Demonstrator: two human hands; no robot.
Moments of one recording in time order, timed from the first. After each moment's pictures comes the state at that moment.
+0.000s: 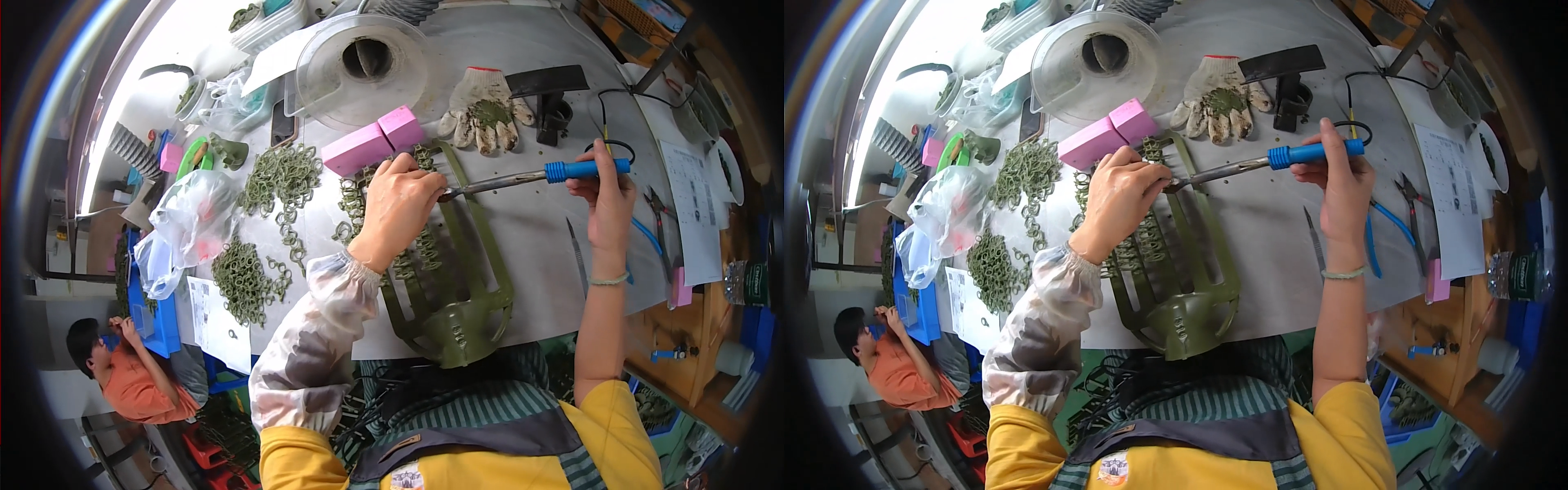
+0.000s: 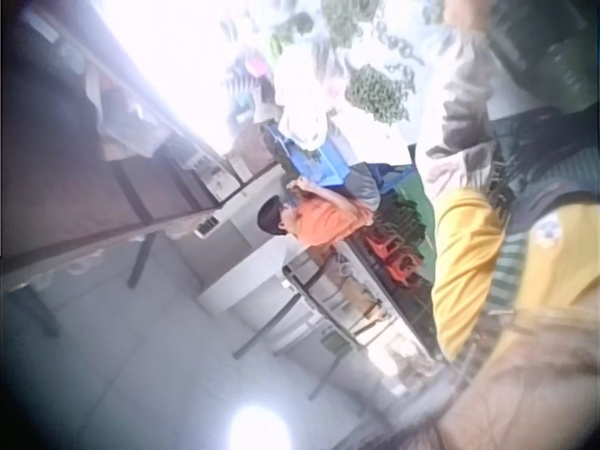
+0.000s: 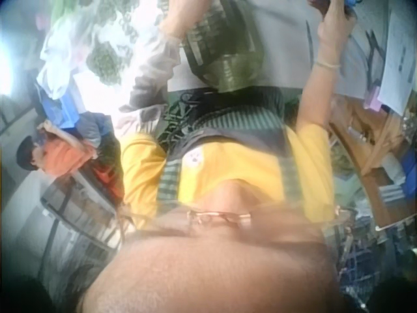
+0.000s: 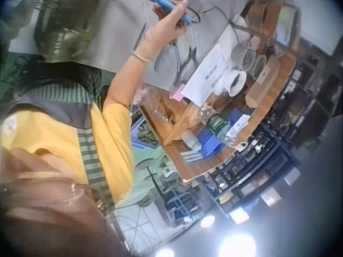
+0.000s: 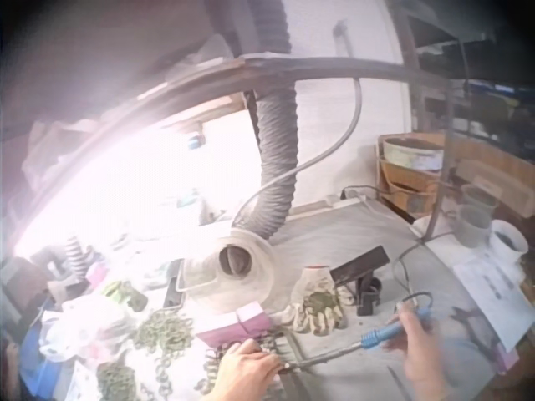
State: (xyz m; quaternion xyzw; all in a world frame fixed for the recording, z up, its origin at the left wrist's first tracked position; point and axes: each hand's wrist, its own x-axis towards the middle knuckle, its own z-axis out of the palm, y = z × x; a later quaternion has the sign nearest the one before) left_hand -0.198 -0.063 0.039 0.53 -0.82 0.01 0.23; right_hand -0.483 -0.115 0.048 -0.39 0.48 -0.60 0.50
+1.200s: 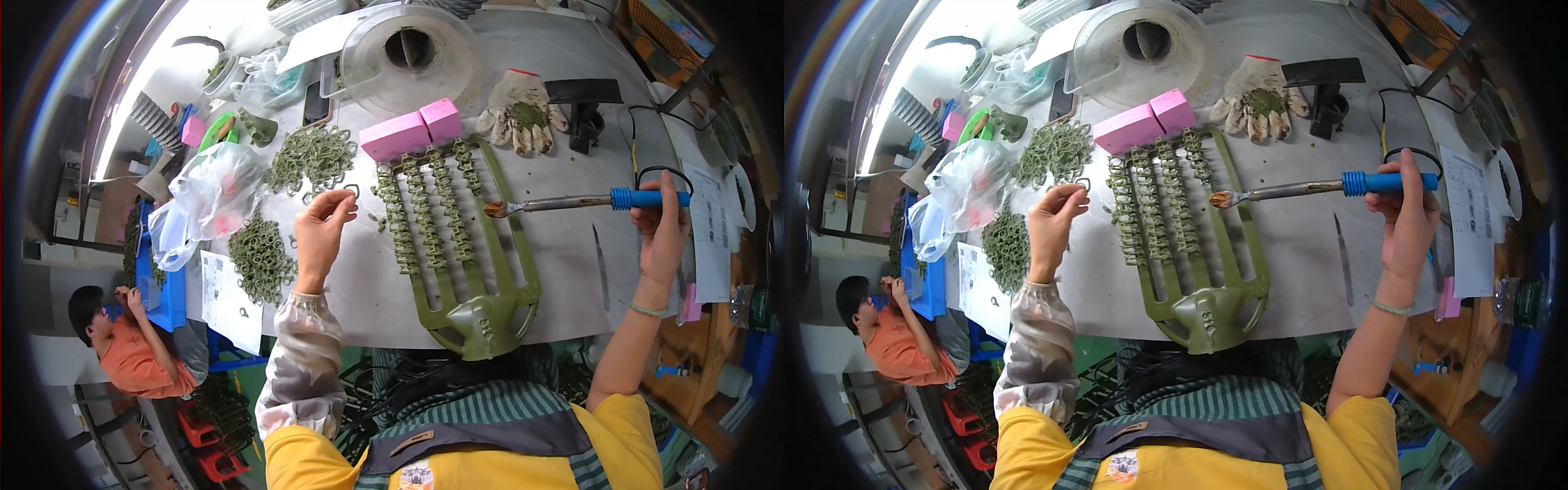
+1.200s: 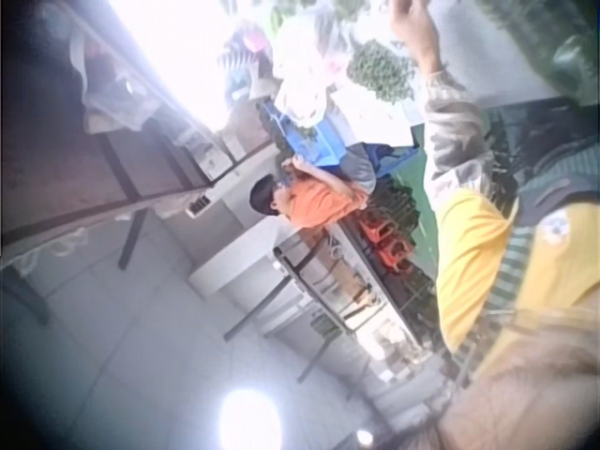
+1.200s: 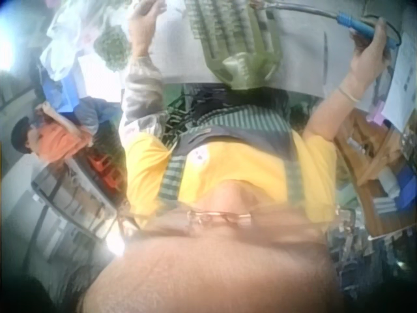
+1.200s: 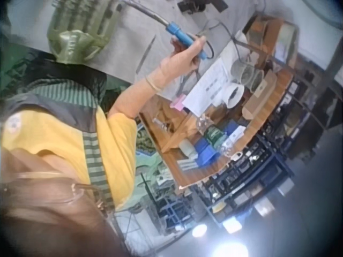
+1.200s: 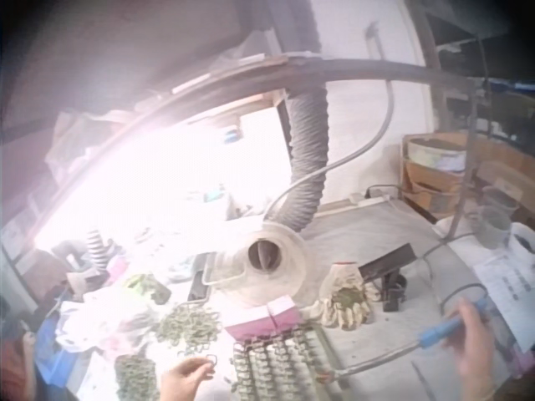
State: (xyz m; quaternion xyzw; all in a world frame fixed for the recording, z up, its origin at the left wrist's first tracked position) left_hand -0.079 0.036 0.024 0.69 -0.40 -0.30 0.53; right_hand -0.514 -0.094 0.071 -0.40 0.50 -0.61 0.47
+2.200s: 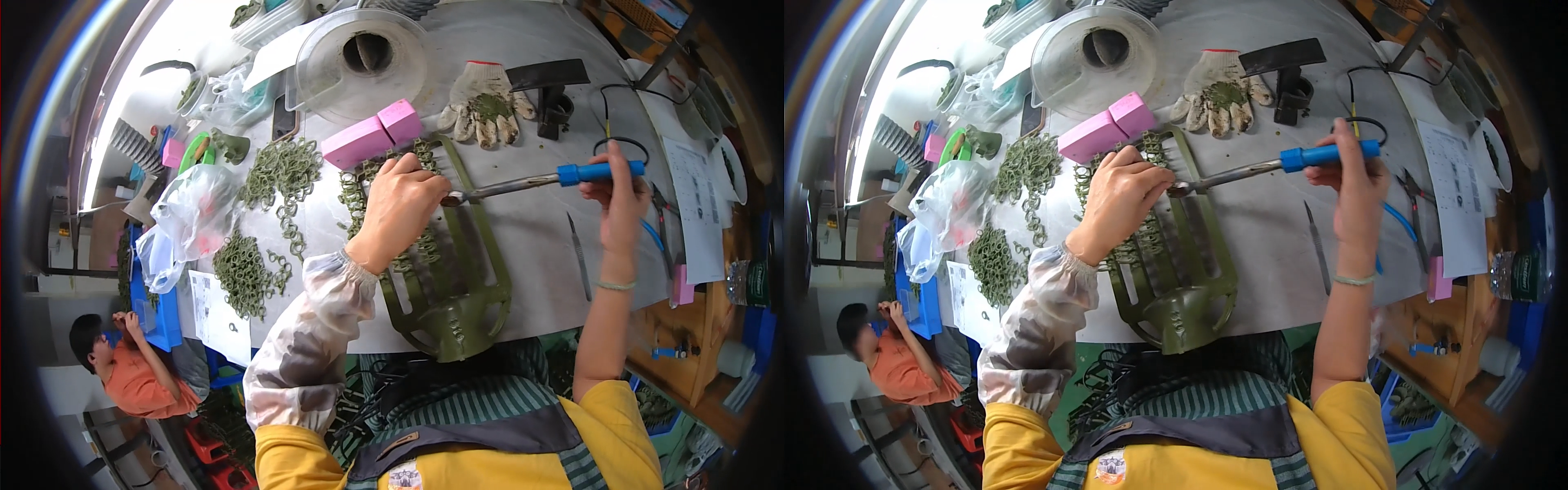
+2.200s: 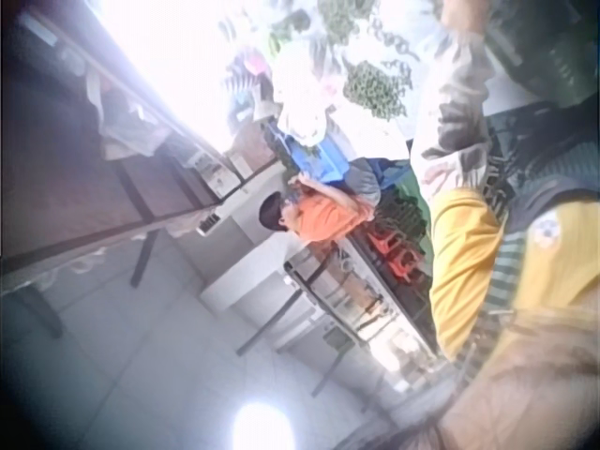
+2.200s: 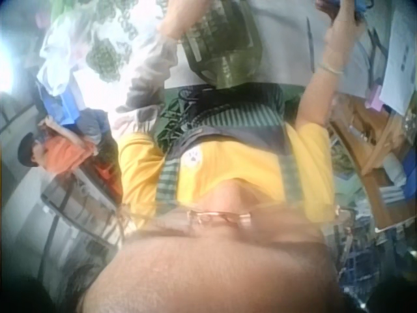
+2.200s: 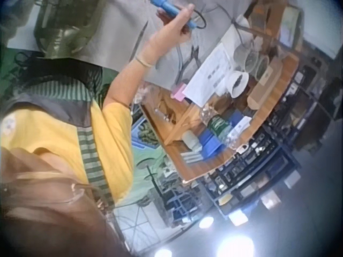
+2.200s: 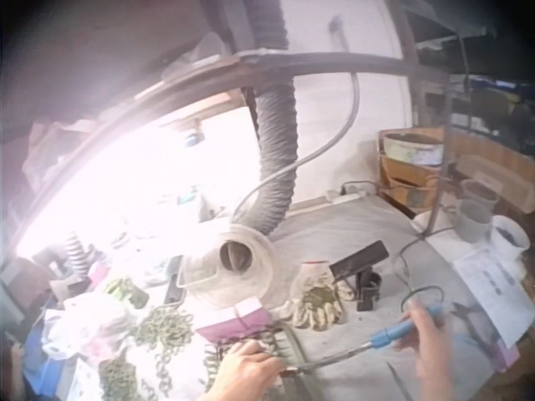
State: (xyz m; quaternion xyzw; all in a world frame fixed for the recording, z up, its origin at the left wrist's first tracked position) left_hand -0.199 -0.052 0.046 0.51 -0.83 0.02 0.21; right_hand -0.492 -0.106 0.054 -0.40 0.47 -0.60 0.50
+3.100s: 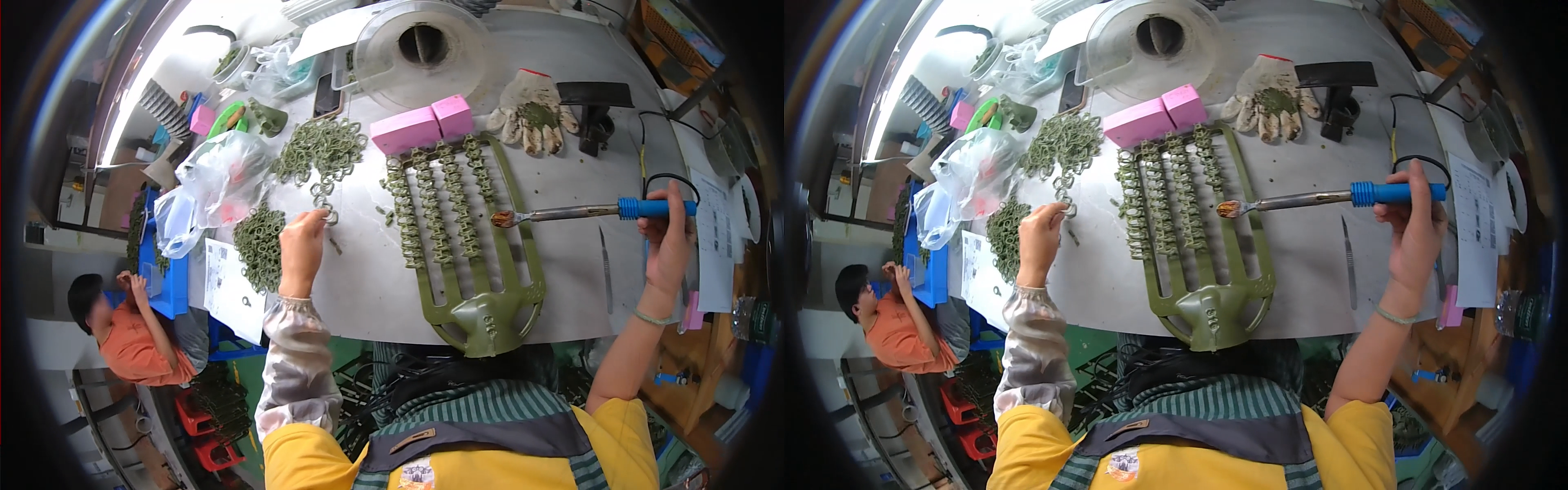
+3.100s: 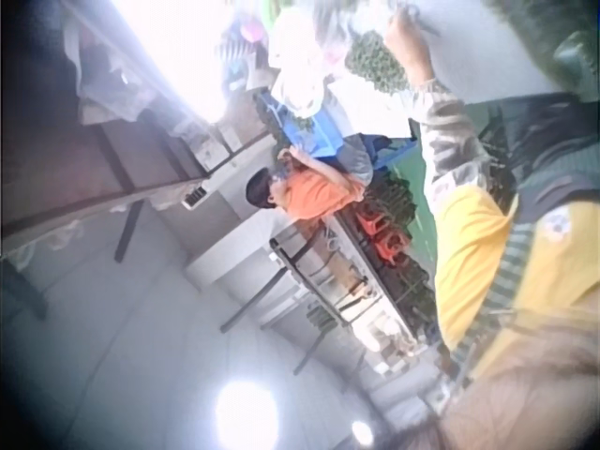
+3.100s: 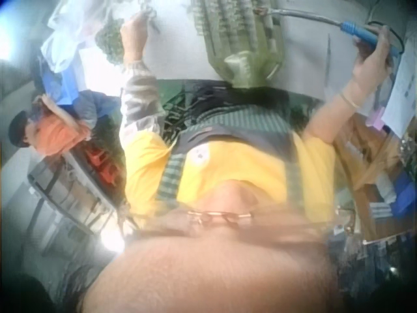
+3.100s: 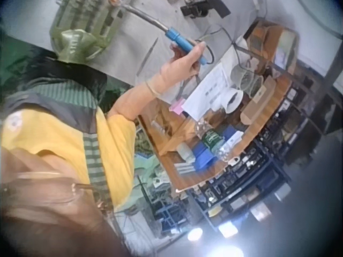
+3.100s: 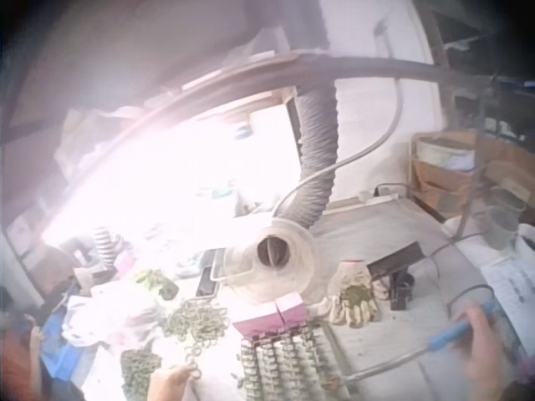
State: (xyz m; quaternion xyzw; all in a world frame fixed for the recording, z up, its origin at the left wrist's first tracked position) left_hand -0.028 0.084 0.014 0.77 -0.60 0.04 0.21; right_hand -0.516 -0.090 0.072 -0.40 0.51 -0.60 0.48
